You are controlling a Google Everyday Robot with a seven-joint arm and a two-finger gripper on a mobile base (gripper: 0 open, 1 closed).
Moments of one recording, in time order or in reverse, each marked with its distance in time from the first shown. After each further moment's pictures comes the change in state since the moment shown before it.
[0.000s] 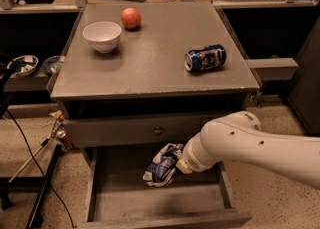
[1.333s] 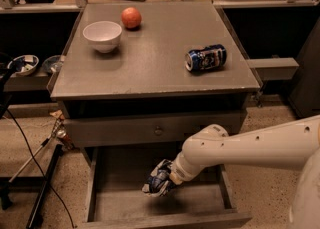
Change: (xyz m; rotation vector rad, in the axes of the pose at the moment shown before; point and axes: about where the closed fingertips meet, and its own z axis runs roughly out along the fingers) arm 0.032 0.004 0.118 -0.064 0.123 0.069
